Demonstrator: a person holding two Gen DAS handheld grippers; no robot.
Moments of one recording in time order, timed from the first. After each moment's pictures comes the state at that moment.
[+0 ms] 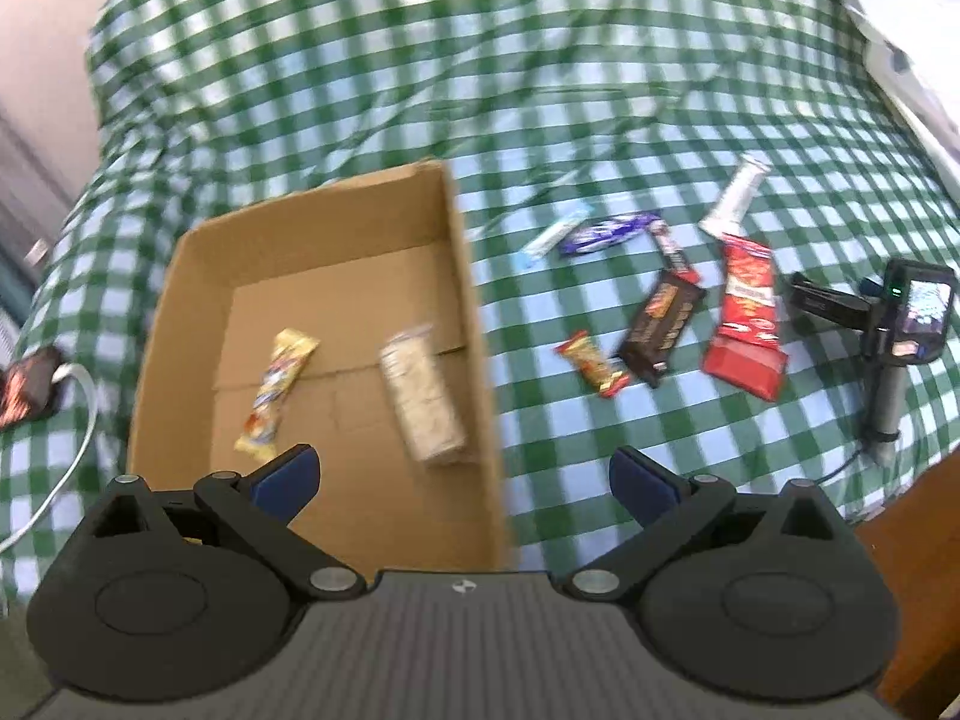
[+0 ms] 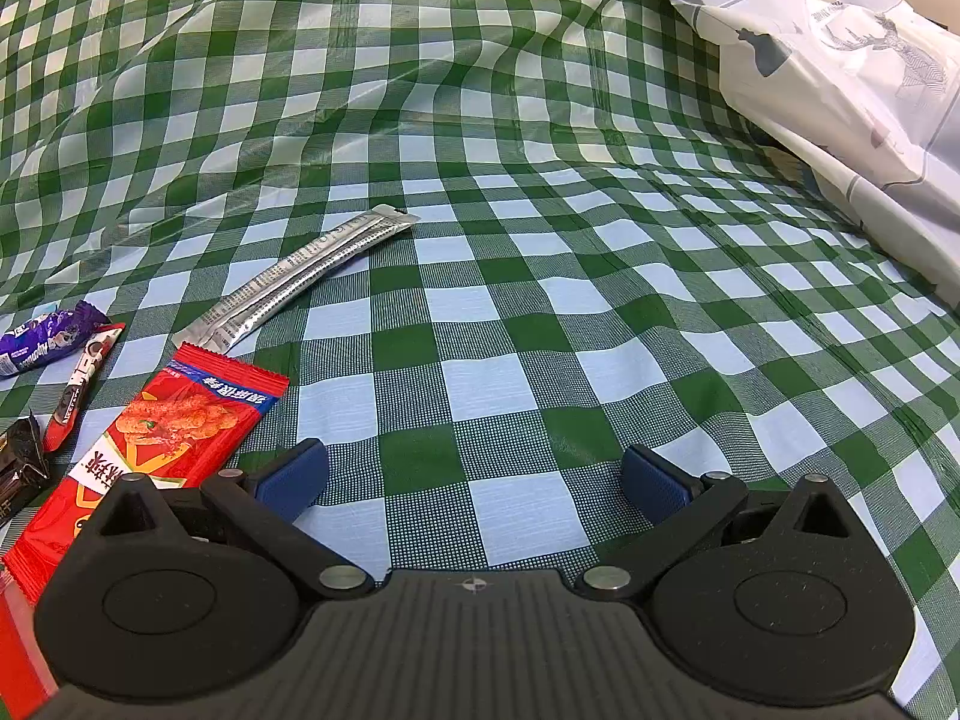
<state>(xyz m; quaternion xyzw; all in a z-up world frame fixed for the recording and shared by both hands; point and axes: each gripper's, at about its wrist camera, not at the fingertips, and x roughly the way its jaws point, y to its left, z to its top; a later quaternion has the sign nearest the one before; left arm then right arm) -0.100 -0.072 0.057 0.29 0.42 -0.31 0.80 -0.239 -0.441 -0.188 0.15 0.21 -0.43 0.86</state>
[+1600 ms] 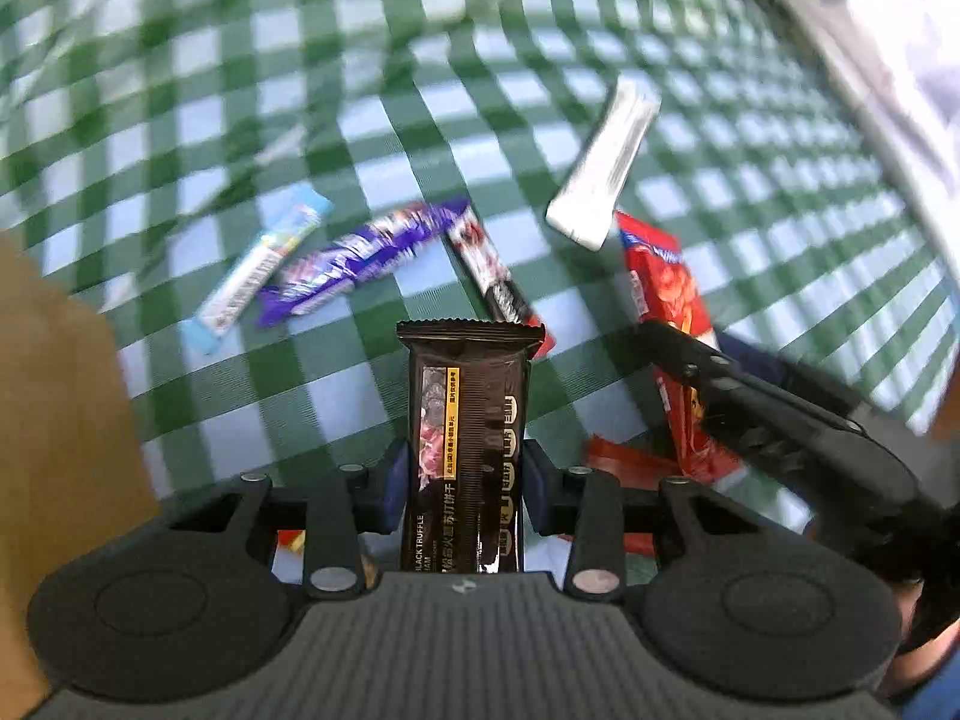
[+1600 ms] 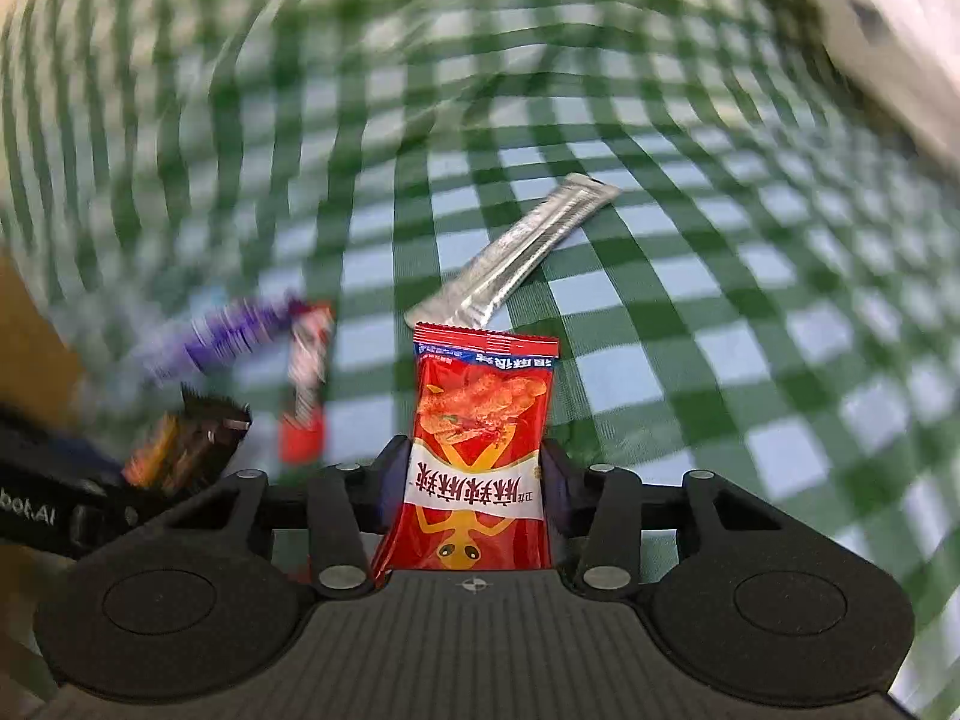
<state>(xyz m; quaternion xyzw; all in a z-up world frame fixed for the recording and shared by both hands) -0.015 -0.257 -0.087 0.26 0.51 -0.46 0.68 -0.188 -0.395 -0.142 0.27 0.22 -0.33 0.87</state>
